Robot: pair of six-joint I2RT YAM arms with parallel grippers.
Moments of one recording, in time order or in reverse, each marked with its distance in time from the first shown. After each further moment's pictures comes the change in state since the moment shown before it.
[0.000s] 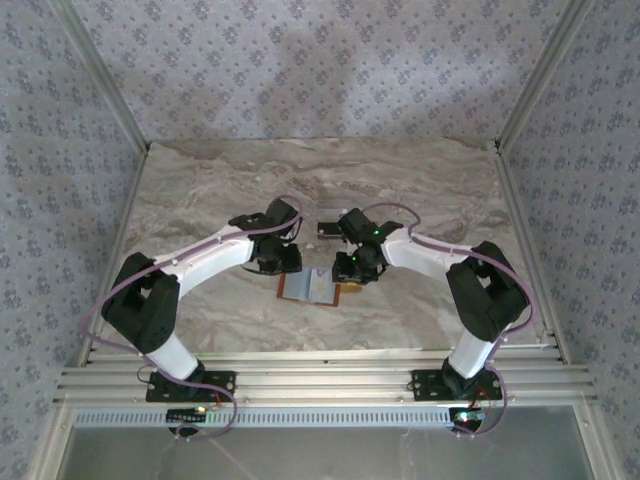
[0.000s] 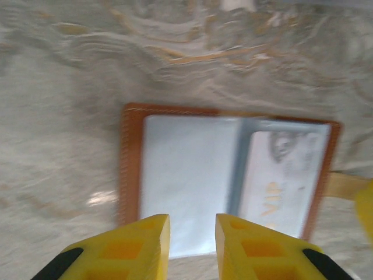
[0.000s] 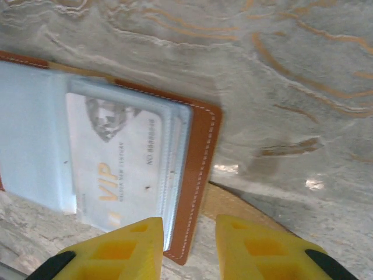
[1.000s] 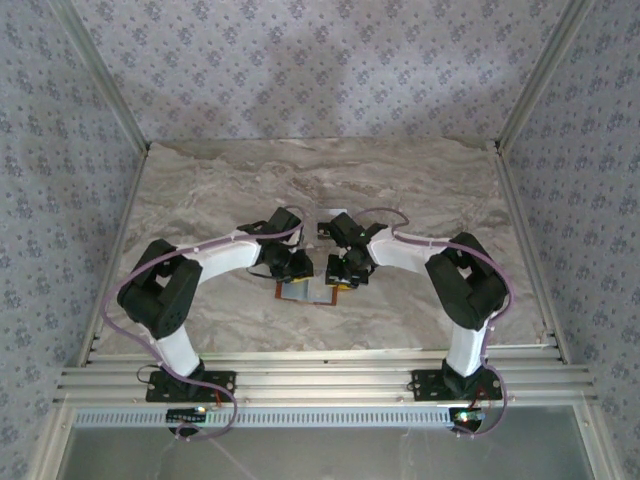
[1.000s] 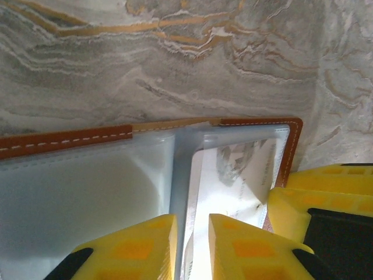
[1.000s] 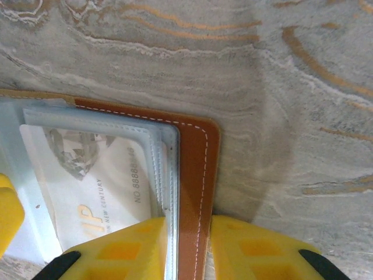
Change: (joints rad) left arm 0.018 0.113 -0.084 0.230 0.224 -0.052; right arm 0.033 0.121 0.041 0.041 0.014 0.096
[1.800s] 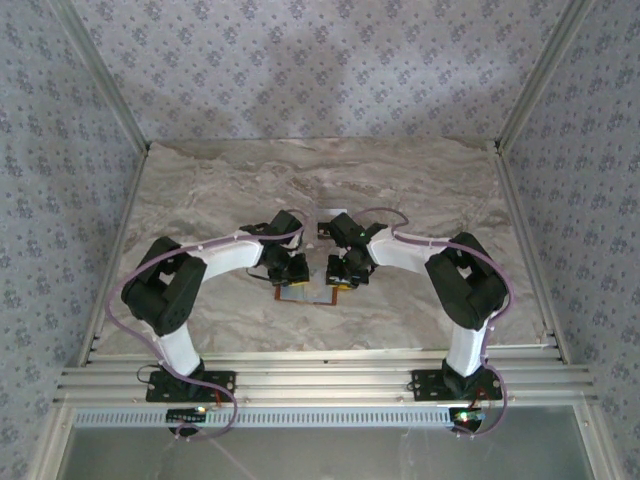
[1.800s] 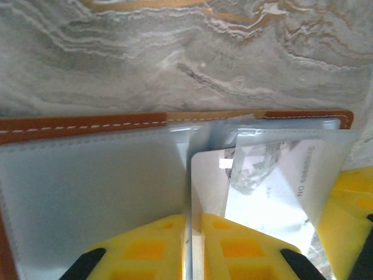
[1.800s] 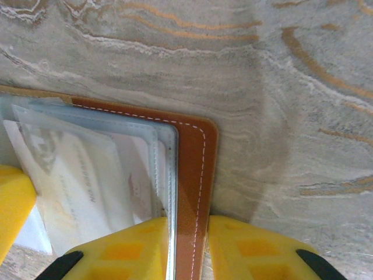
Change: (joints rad) left arm 0.000 0.025 0.003 -0.051 -0.044 0.035; right arm -0.001 0.001 0.000 -0.004 0.002 -0.011
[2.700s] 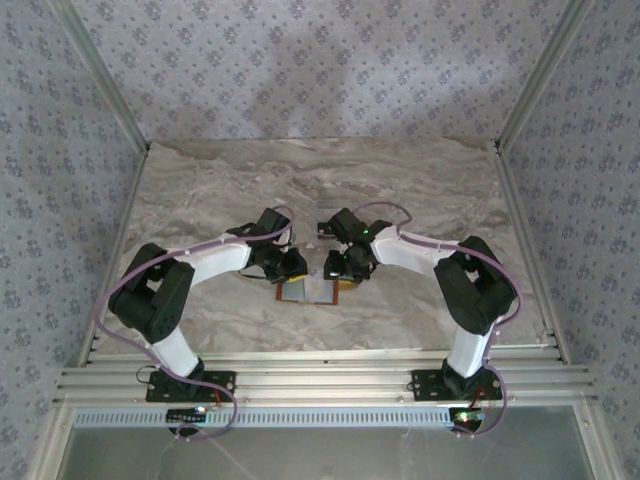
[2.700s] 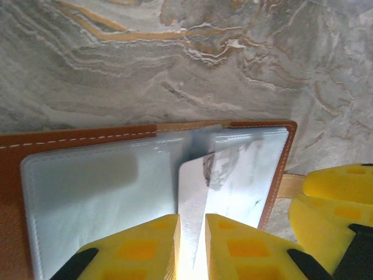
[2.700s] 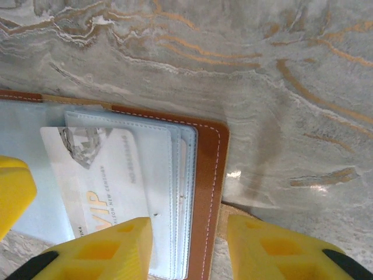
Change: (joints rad) left arm 0.058 -0.073 -0.077 0.130 0.111 -0.072; right arm -0.002 -0.051 0.017 -0.021 0.029 -0.020
